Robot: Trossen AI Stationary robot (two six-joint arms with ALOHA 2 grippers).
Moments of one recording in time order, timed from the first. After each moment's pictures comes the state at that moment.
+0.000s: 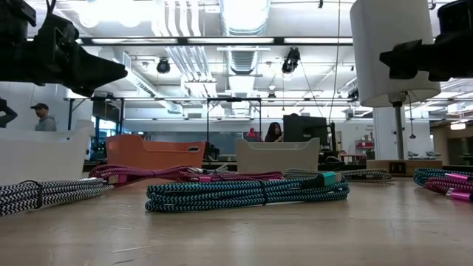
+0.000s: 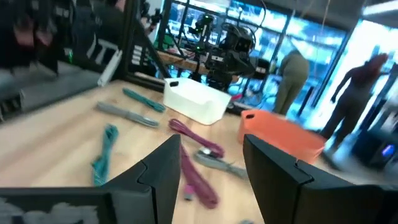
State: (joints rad) left arm 0.12 0.02 0.01 0.04 -0.16 0.02; right arm 0.08 0.02 0.01 0.02 -0.05 -0.29
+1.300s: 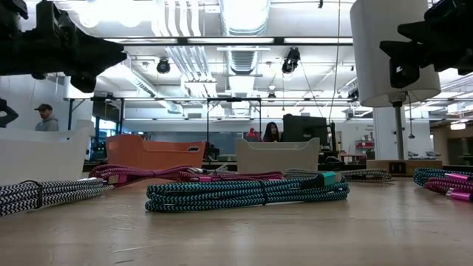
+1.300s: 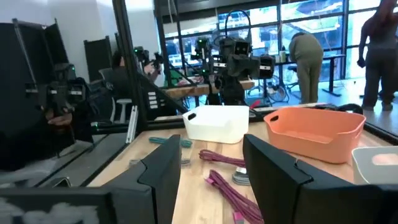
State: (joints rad) left arm 0.12 0.04 0.01 0.19 -0.16 -0.16; right arm 0.08 0.02 0.01 0.13 -0.05 0.17
